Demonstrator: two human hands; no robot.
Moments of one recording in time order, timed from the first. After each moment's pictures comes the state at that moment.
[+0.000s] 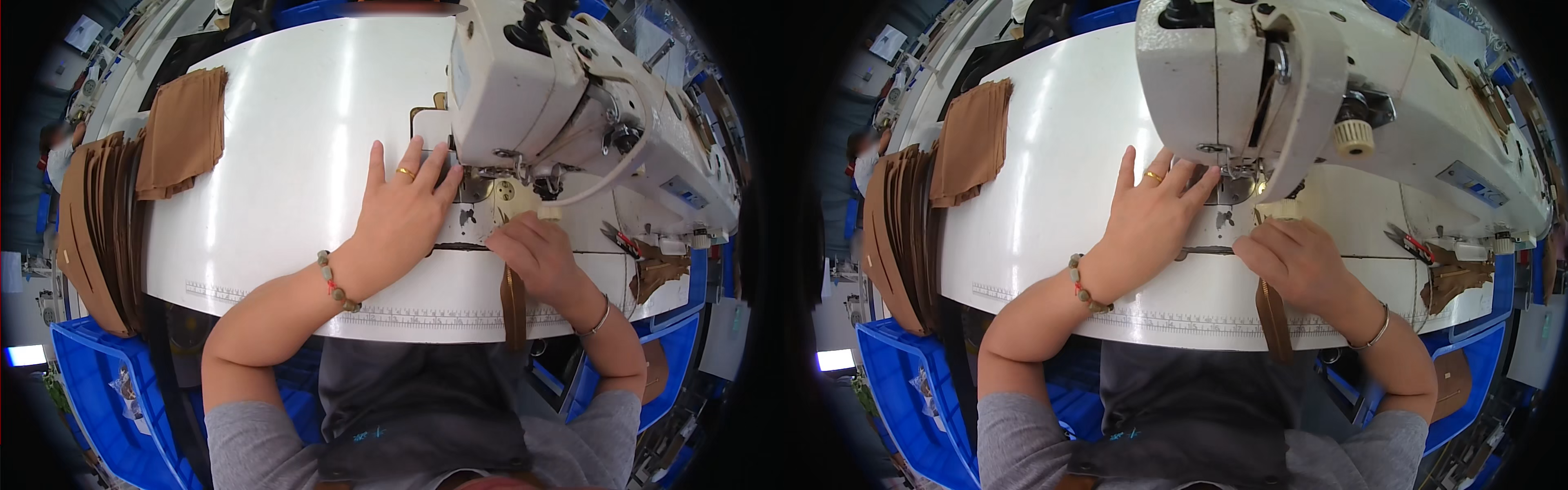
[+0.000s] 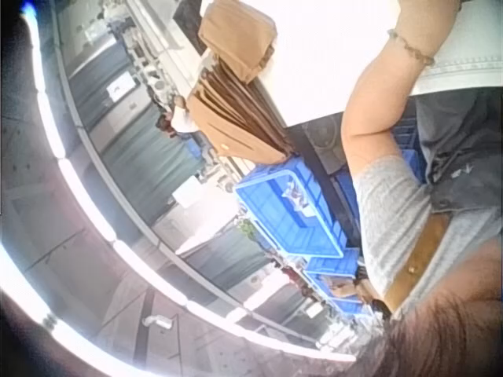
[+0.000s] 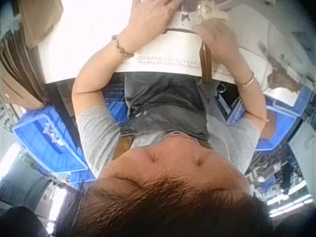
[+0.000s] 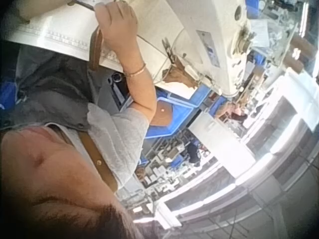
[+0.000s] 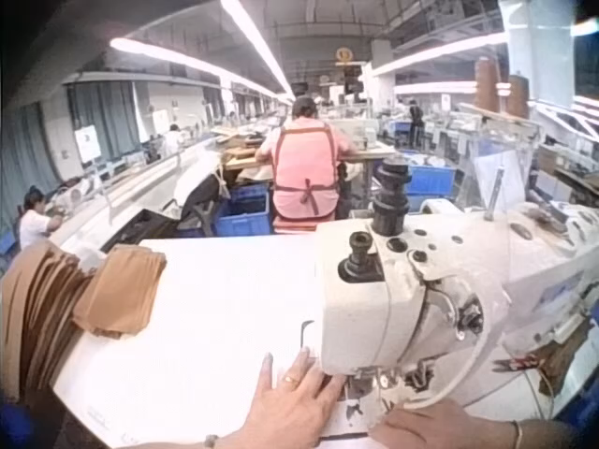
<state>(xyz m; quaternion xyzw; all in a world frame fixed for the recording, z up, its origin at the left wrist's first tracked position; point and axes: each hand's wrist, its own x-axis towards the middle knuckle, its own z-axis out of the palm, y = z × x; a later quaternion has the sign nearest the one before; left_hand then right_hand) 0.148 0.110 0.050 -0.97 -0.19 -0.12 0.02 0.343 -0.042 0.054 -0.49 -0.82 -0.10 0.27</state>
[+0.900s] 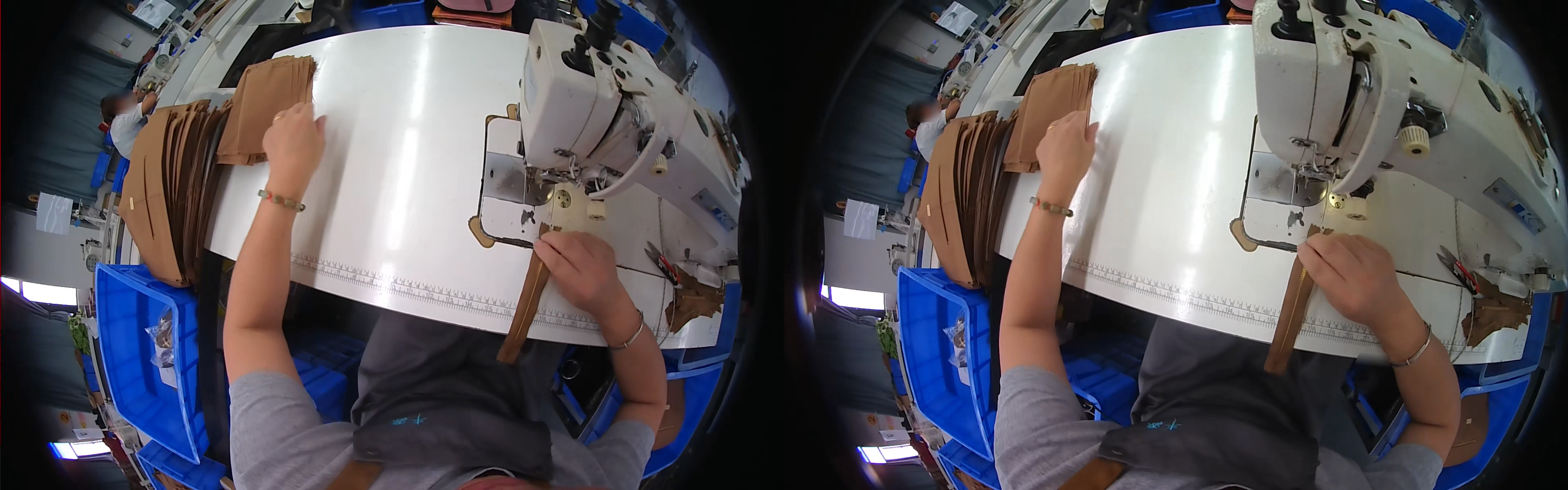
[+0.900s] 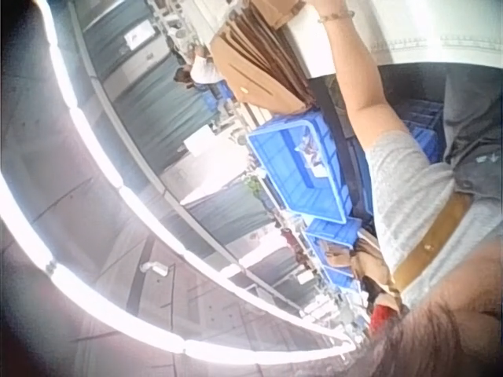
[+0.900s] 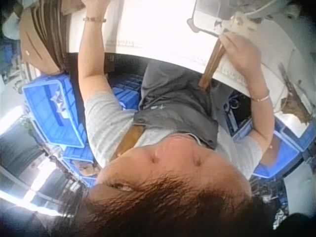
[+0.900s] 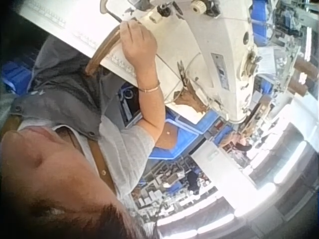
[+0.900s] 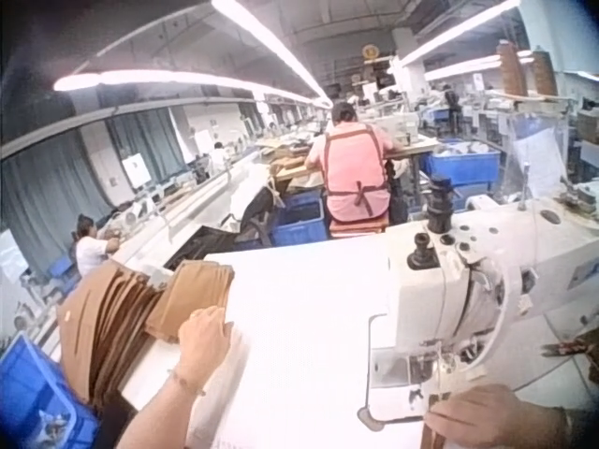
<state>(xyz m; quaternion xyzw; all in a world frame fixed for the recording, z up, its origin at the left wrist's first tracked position) 0.004 0.259 0.081 -0.82 -0.53 -0.10 0.16 0.337 -0.044 0.052 -0.46 -0.83 -0.15 0.30</state>
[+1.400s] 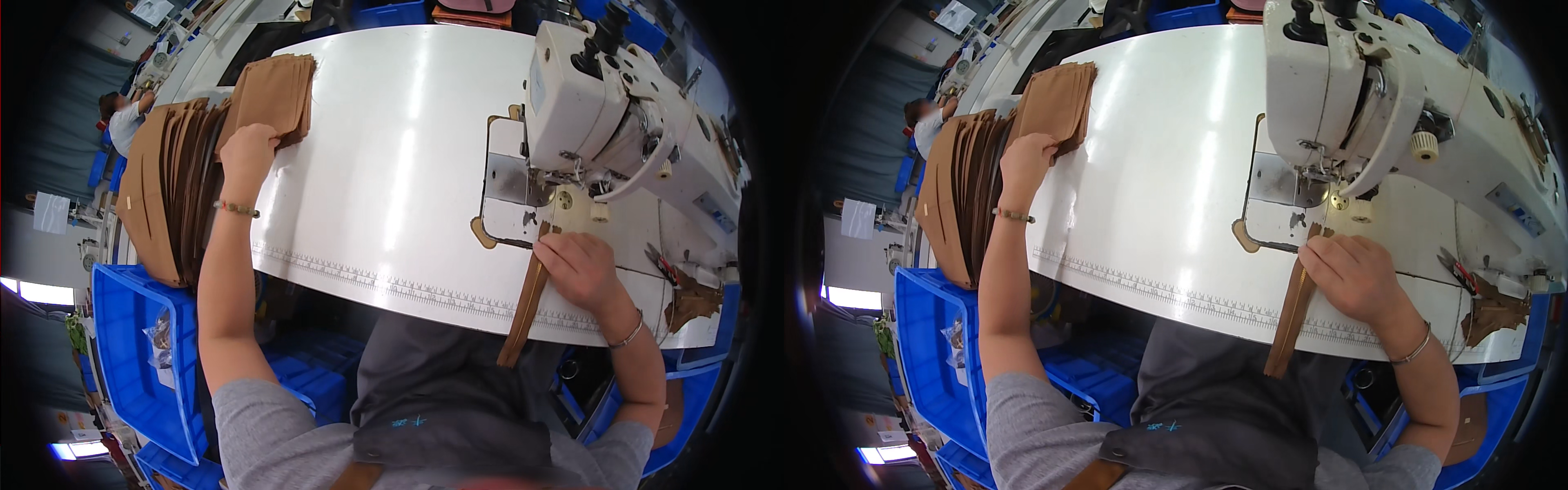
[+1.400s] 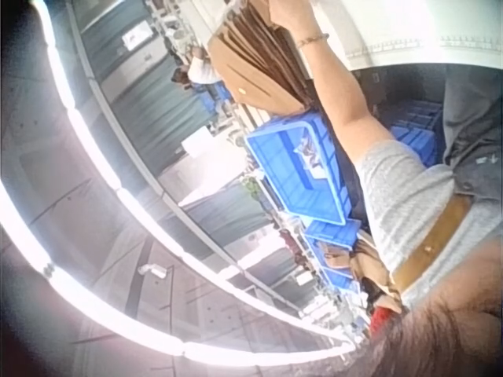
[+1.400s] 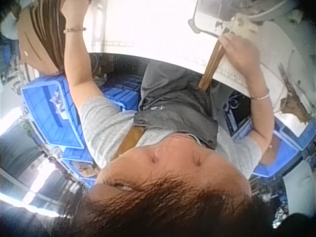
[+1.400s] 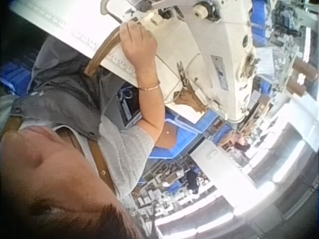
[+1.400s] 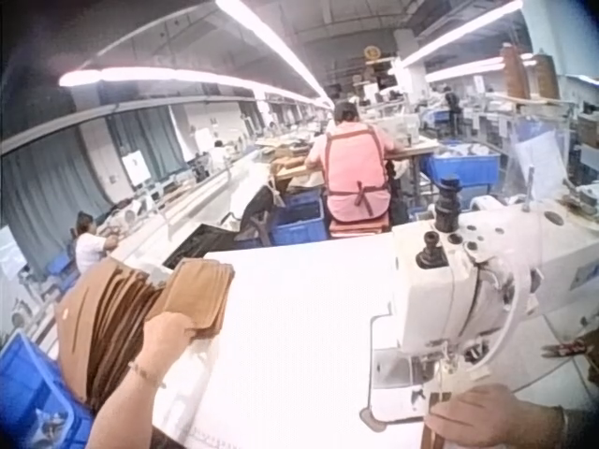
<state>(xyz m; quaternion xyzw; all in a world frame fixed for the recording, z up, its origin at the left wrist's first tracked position) -0.070 0.280 0.105 -0.81 -0.56 -0.03 0.15 0.338 -0.043 0.049 -0.45 -0.84 -0.16 0.26</state>
